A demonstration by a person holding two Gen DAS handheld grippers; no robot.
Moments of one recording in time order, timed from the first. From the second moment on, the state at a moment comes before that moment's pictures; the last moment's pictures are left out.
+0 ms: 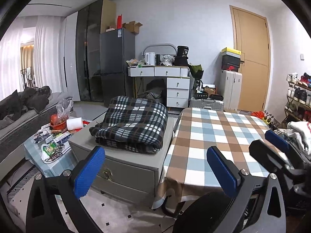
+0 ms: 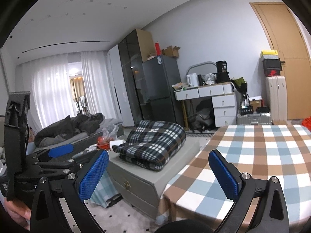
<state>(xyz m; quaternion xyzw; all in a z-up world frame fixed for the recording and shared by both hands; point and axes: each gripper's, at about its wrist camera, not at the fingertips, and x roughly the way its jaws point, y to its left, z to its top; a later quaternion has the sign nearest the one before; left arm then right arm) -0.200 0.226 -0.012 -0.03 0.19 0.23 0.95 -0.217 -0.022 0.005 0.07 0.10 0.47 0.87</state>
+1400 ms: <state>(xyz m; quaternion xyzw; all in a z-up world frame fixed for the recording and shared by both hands) -0.208 0.227 -0.016 -0.03 0.19 0.23 0.95 -0.228 -0.032 0.009 0.08 0.09 0.48 0.87</state>
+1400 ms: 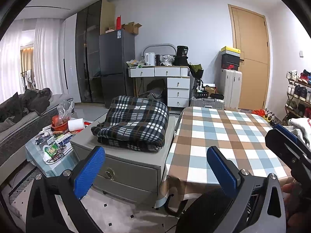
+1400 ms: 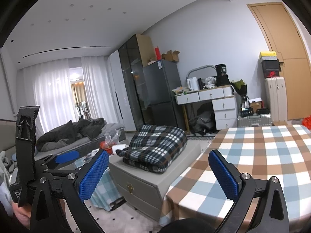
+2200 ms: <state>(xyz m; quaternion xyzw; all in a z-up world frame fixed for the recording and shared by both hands) -0.209 0.225 -0.016 -0.03 0.20 0.23 0.95 -0.230 -0.032 0.010 0.08 0.09 0.48 0.87</state>
